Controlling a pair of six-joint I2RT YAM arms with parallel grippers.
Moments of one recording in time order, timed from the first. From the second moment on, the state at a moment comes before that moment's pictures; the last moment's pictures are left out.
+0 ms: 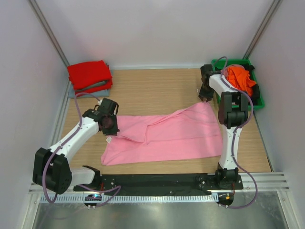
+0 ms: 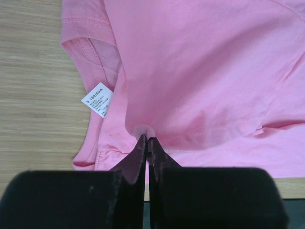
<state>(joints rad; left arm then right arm) -0.36 1.27 0.91 -0.82 -0.08 -0.50 0.07 2.25 1.82 -0.81 0.26 0.45</state>
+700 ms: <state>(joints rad) -0.36 1.29 0.99 -0.86 -0.09 -0.50 0.08 2.20 1.75 -0.80 0.33 0.41</state>
